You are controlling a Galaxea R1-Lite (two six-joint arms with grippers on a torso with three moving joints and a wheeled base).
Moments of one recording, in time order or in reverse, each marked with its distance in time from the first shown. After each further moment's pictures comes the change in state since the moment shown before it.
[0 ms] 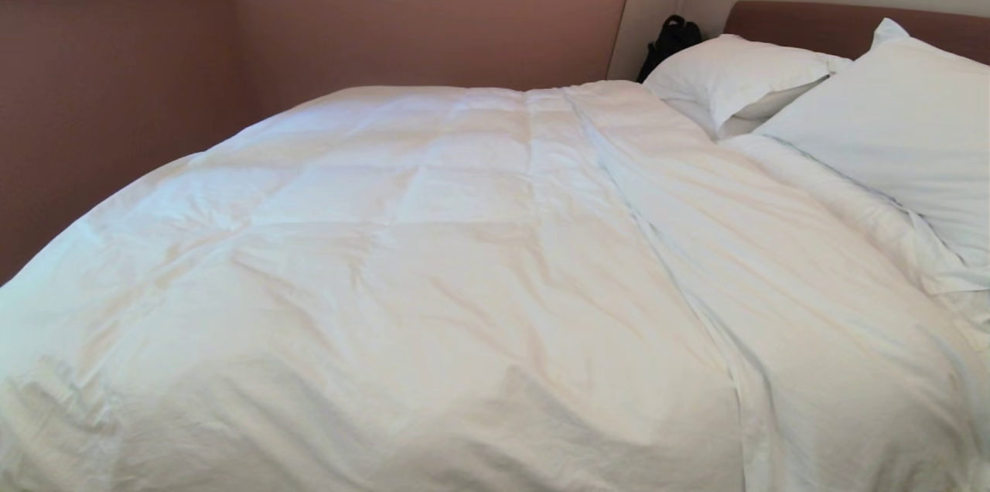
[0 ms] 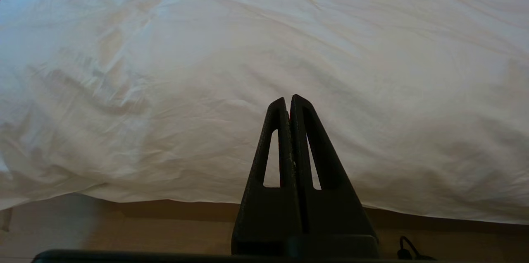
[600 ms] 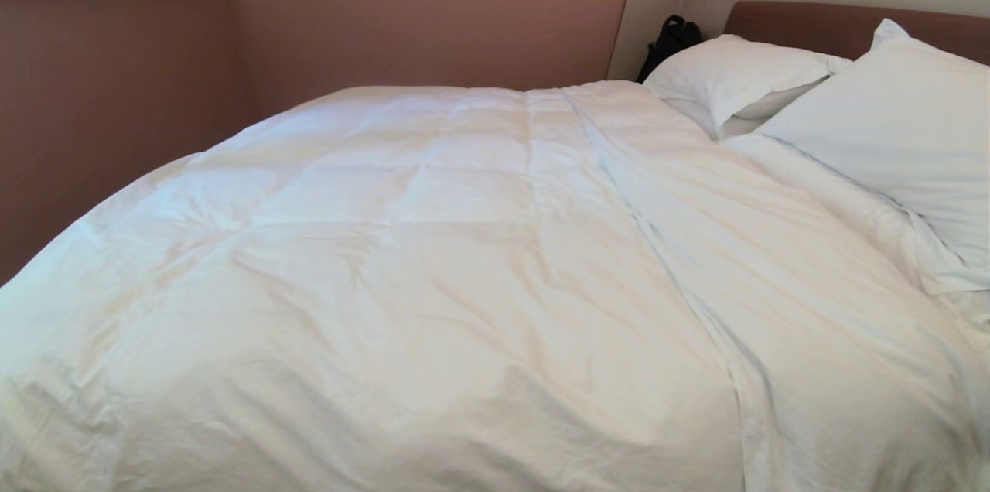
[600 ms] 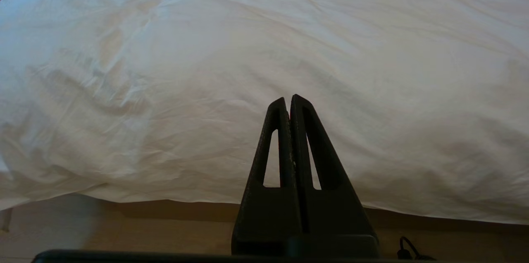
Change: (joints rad) left arm 0.000 0.000 0.000 0.000 0.000 0.000; right arm -0.060 0.136 0.009 -0.089 -0.011 -0.022
